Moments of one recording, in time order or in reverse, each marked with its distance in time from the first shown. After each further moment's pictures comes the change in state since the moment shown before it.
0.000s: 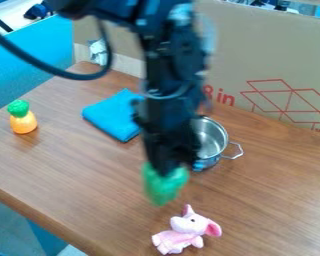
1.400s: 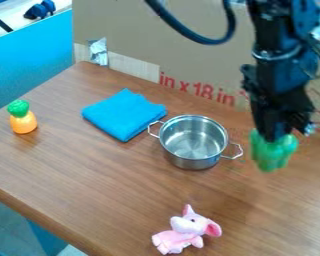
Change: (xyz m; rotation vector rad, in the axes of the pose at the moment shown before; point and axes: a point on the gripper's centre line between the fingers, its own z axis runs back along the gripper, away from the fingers) arm 0.105 -0.055 0.007 -0.128 -0.134 -0.299
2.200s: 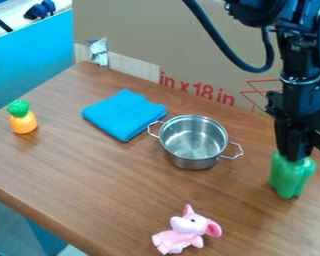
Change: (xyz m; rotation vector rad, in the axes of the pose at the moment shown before) arm 0.022 0.015 -0.056 -0.085 0.103 0.021
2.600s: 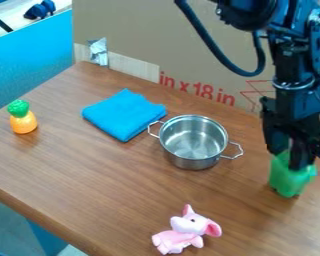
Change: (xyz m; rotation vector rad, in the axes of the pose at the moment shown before) arm -0.008 -0.003 0.001 -0.018 -0.010 0.022
